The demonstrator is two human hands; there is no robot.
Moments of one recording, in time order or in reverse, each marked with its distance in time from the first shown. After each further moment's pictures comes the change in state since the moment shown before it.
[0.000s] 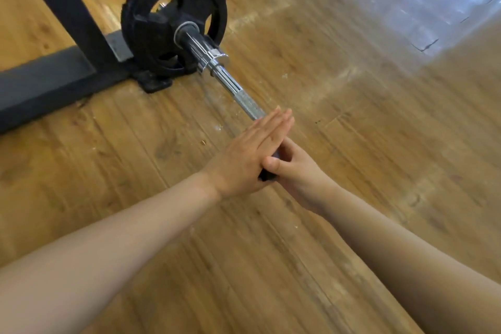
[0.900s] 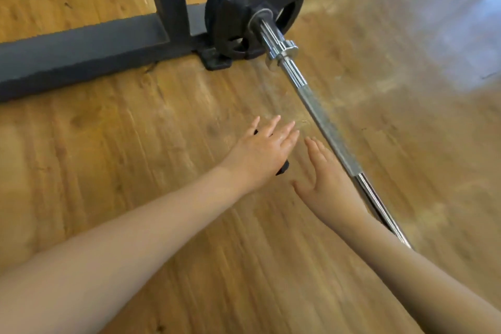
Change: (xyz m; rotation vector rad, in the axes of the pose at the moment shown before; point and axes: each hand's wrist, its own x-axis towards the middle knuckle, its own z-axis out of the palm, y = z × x) left_hand -0.047 0.014 -0.070 0.403 -0.613 -0.427; right_hand -0.015 -0.009 0.056 -1.102 0.163 0.015
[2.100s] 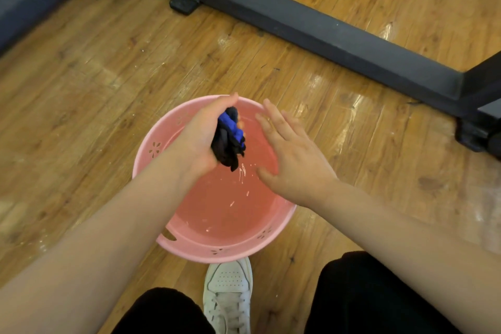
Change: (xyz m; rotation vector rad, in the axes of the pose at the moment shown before) left_hand -0.418 -0.070 0.046 -2.273 1.398 -1.403; right_hand -0.091 -0.342 0.136 -0.393 -0.512 -1.128
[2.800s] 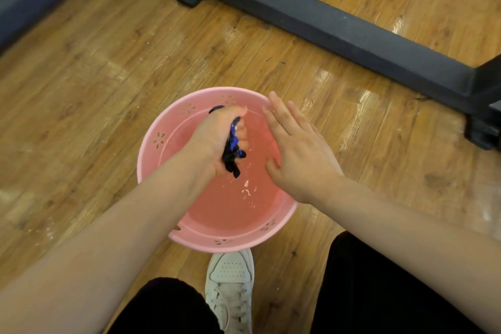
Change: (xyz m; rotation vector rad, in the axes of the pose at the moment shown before) left_hand -0.003 -0.015 0.000 0.194 -0.005 -0.061; right_hand -0.004 -0.002 0.000 -0.092 0.014 0.030
